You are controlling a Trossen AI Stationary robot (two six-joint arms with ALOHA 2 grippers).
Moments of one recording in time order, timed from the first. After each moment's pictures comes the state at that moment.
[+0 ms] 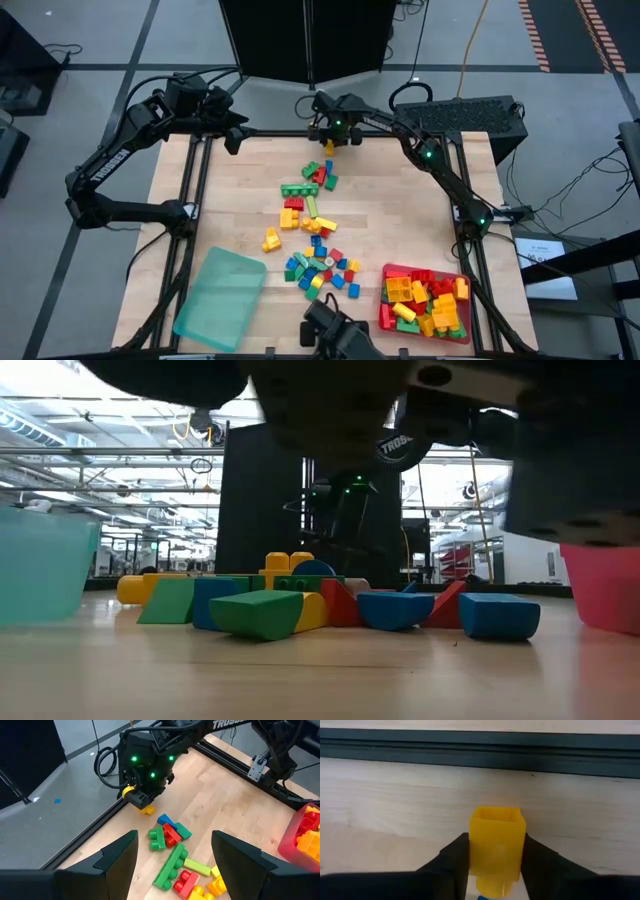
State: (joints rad) left arm 0.71 1.11 1.43 -0.93 0.23 -0.09; right arm -0.65 2.55 2.31 -1.07 -0.12 0.92
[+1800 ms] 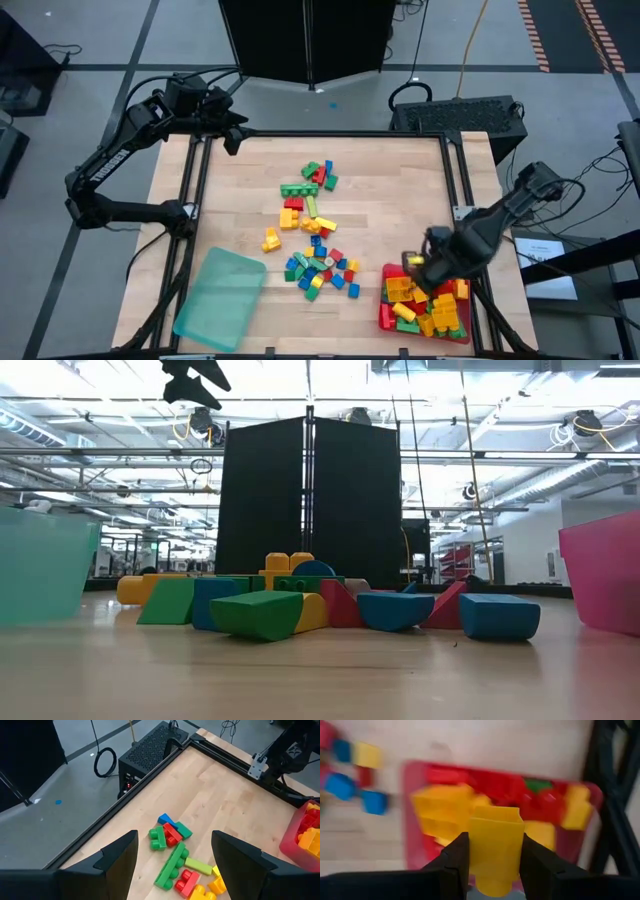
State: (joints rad) left arm 0.71 1.11 1.43 -0.93 0.23 -0.08; right arm 0.66 1.42 1.34 -1.41 -0.07 2.30
